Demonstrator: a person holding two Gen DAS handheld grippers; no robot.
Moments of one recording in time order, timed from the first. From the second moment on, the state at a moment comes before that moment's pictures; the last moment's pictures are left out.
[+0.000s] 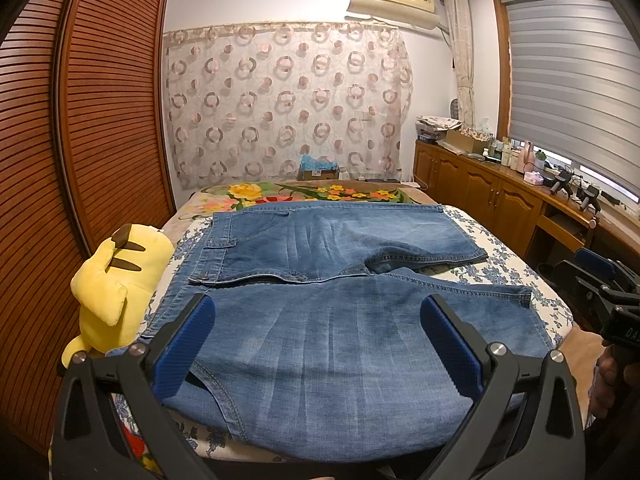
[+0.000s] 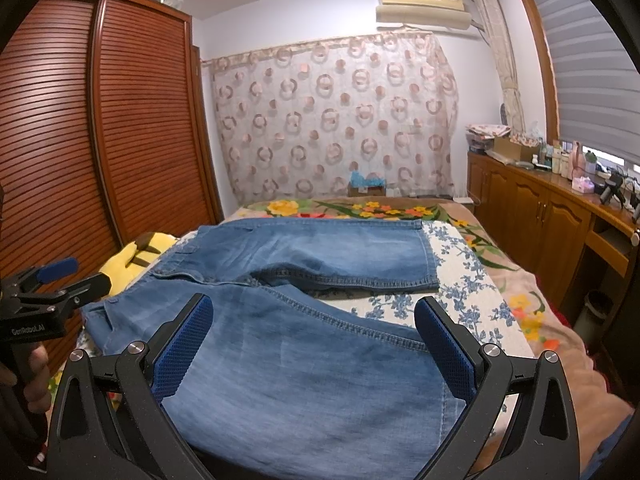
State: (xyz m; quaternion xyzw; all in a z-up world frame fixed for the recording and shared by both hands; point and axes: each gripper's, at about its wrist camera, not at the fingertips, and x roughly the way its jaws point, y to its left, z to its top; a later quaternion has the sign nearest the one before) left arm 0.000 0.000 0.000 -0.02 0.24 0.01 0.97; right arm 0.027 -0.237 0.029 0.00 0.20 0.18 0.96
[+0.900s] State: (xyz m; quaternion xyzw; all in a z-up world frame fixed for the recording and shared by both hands) left arm 0.000 -0.003 0.007 -0.02 0.23 0.01 0.97; right arm 0.026 -0.237 0.030 0.00 0.20 0.18 0.96
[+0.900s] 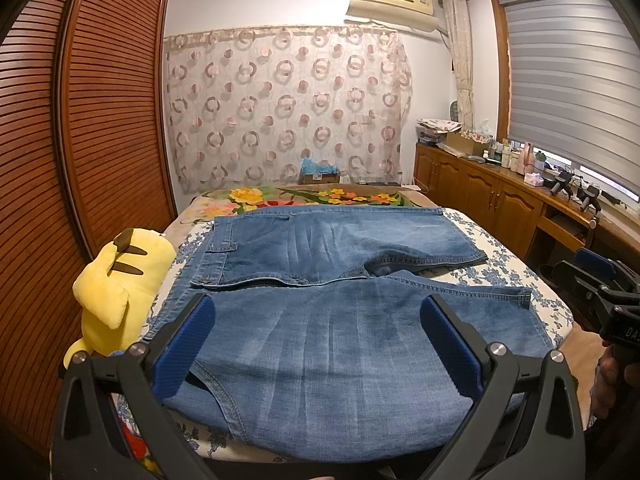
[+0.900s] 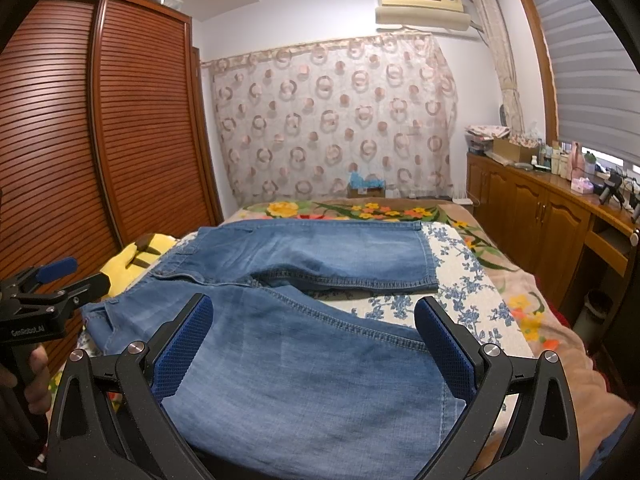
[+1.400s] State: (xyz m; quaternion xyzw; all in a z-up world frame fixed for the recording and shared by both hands) left arm -0.001 -0.003 0.006 -0.02 0.23 0.01 0.97; right arm 0.026 -0.237 0.030 0.00 0.20 0.18 0.96
